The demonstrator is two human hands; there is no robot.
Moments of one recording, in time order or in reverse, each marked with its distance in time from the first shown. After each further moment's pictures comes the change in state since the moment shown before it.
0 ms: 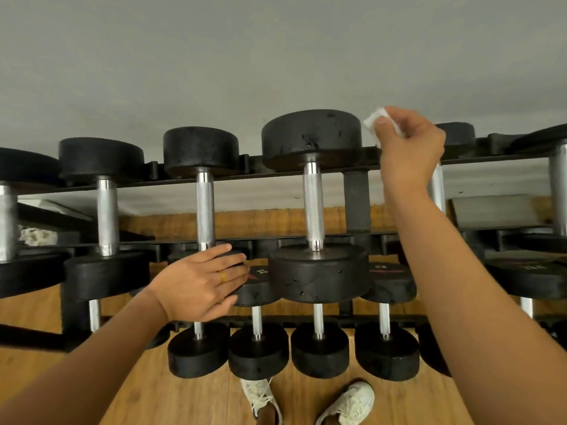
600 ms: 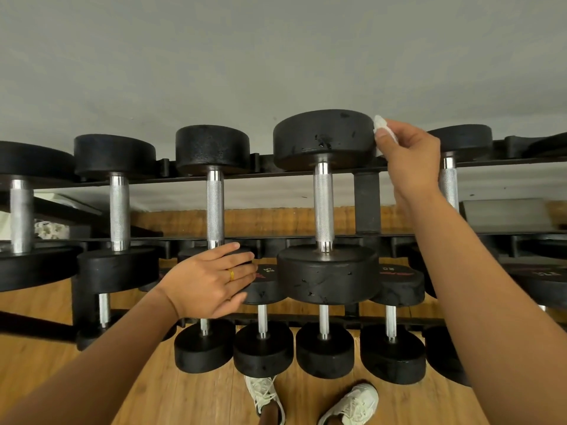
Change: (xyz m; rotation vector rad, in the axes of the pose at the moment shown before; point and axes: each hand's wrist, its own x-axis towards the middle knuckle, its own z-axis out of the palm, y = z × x) left_hand -0.001 0.001 -0.001 -0.010 0.013 -0.030; right_hand 0.005 0.015 0.002 0.039 -0.257 0.065
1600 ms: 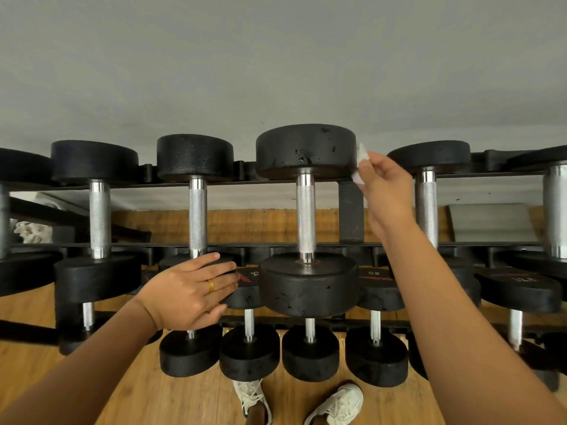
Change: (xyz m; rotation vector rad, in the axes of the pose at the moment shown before) left_hand 0.002 -0.001 -0.001 0.004 -0.016 0.005; right_hand -0.011 0.018 -0.003 0.148 -0.035 0.221
